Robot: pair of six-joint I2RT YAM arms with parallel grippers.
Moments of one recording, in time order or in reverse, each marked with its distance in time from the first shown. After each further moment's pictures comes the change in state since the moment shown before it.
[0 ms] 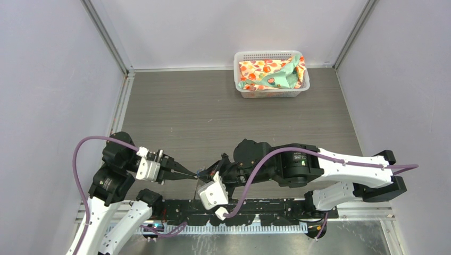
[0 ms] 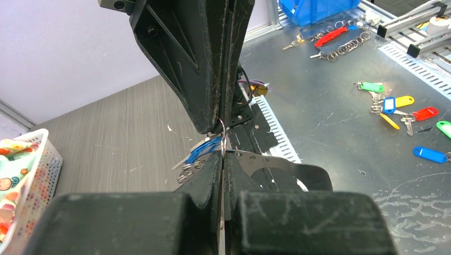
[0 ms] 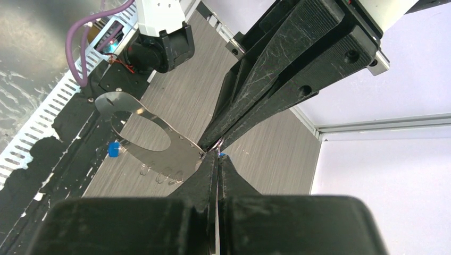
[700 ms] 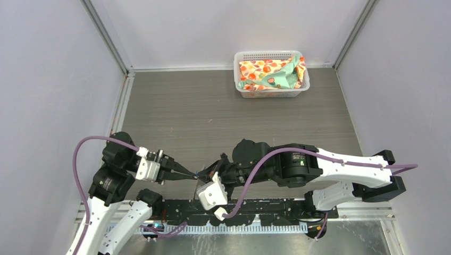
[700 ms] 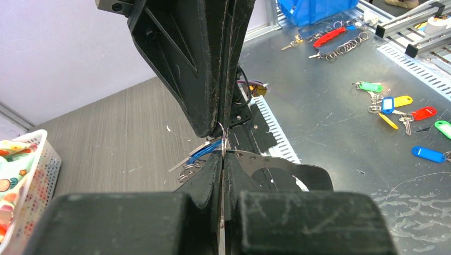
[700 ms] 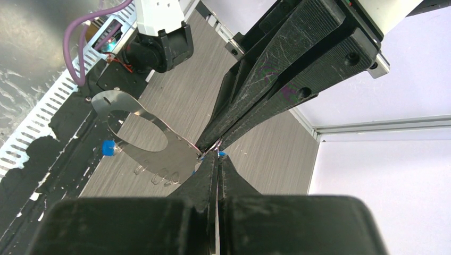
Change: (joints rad) left arm 0.000 0.000 0.000 0.000 0.004 0.000; right arm 0.000 0.010 0.005 0.001 0.000 -0.014
